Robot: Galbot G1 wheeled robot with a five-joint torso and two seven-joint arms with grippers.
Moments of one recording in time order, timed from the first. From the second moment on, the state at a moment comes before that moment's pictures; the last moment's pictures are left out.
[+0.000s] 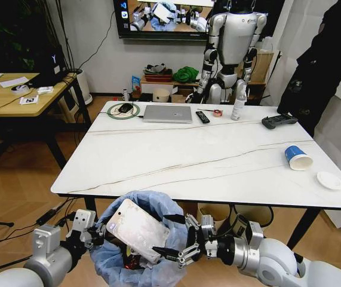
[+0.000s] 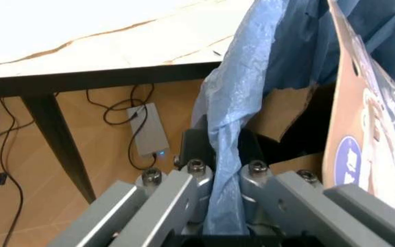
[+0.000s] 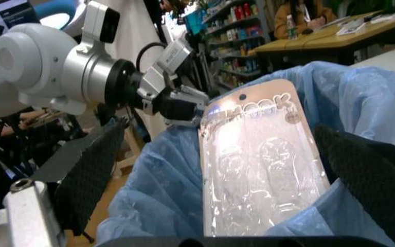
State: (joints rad) left arm 1.89 -0.83 -0.76 -2.50 -0.89 0.60 -0.24; right arm -1.05 0.60 -0.26 2.09 0.98 0.14 -0.54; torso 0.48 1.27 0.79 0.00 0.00
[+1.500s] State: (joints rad) left arm 1.91 -0.92 -0.74 -2.50 -0.81 0.56 -0.20; right arm -1.60 0.98 0.73 2.09 0.68 0.06 -0.17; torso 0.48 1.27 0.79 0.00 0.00
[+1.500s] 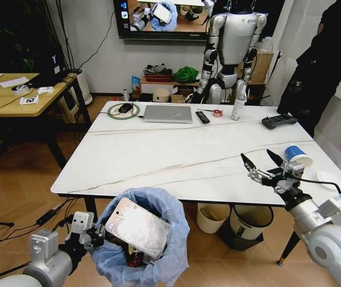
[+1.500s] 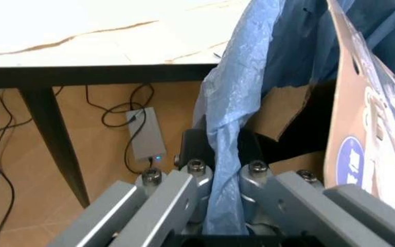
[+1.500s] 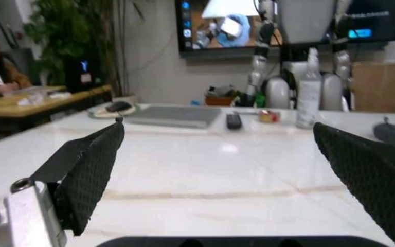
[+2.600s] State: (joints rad) left arm 1.93 -0.95 -0.73 -2.50 -0.79 0.55 -0.19; right arm -1.64 1.35 0.81 1.93 0.60 0.16 -0.50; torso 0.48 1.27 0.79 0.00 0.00
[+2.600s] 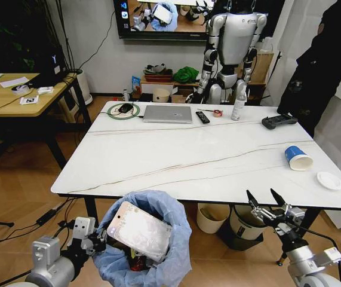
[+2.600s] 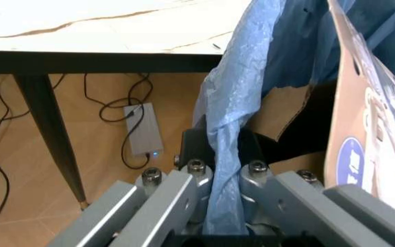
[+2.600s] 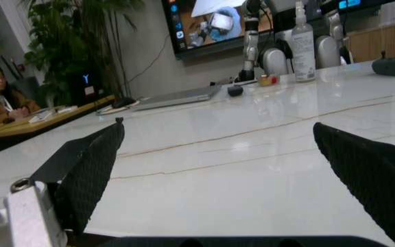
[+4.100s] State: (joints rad) left arm 1.93 -0.95 -0.72 -2.50 -0.79 0.55 -0.19; right arm -1.63 1.37 0.79 1.92 0.61 0.16 -0.53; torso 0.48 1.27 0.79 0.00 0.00
